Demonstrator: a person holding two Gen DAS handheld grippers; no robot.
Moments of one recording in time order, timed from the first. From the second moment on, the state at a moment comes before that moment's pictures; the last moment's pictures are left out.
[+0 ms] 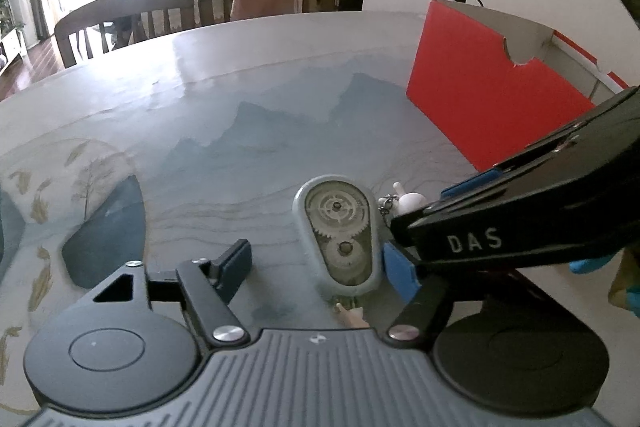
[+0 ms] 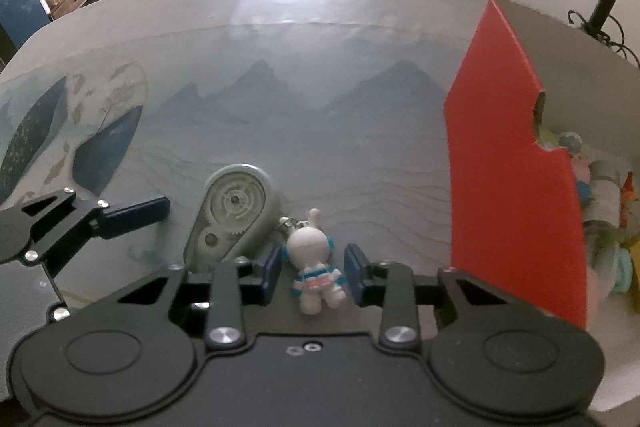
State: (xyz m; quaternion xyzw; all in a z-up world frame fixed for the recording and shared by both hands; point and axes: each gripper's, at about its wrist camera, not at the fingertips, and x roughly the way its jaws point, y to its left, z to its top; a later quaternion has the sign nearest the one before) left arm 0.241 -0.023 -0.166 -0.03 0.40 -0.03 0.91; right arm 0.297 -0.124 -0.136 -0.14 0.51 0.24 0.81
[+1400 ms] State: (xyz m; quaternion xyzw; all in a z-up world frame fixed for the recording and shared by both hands) left arm 0.205 0.001 -0.112 -0.05 0.39 -0.03 0.92; right arm 0.242 -0.174 -0.047 -0.05 0.46 0.27 0.84
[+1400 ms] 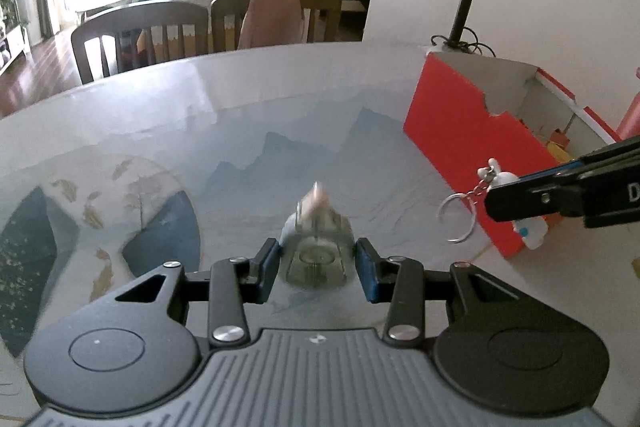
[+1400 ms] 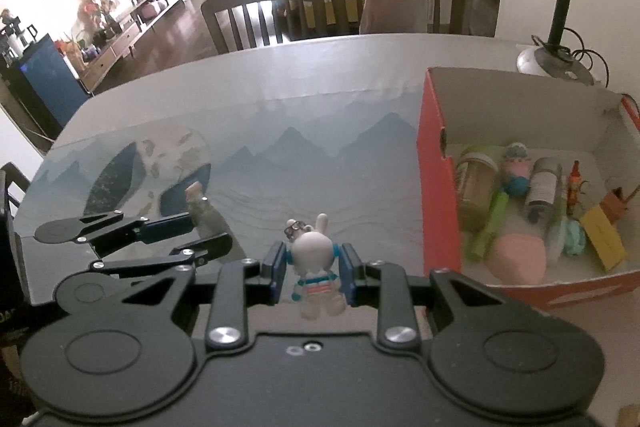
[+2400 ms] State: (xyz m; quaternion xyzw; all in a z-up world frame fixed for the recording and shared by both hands) left arm 0.238 -0.100 0.007 -0.04 0.31 -0.09 0.94; right arm 0.287 -0.293 0.017 -0.04 0.40 0.24 0.88
